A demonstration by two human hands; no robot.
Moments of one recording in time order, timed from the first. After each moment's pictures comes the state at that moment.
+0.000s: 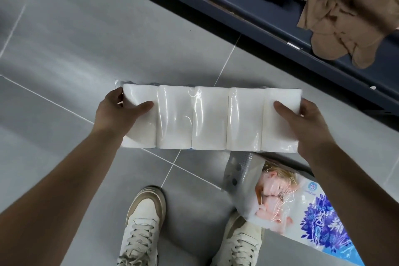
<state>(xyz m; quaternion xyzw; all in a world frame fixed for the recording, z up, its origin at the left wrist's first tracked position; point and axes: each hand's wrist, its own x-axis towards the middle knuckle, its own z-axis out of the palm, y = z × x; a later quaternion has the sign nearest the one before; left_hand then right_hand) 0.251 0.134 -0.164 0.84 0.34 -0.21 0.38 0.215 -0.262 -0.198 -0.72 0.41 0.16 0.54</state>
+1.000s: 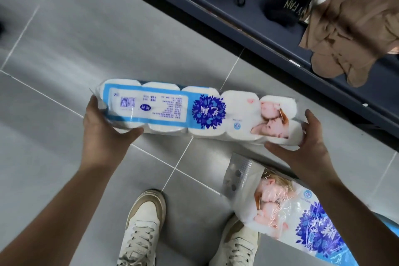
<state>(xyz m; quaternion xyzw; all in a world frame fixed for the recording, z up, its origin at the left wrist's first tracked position) 0.210 0.166 -0.150 0.87 0.29 -0.11 0.39 0.179 -0.247 -0.154 -0.82 0.27 0.17 0.47</state>
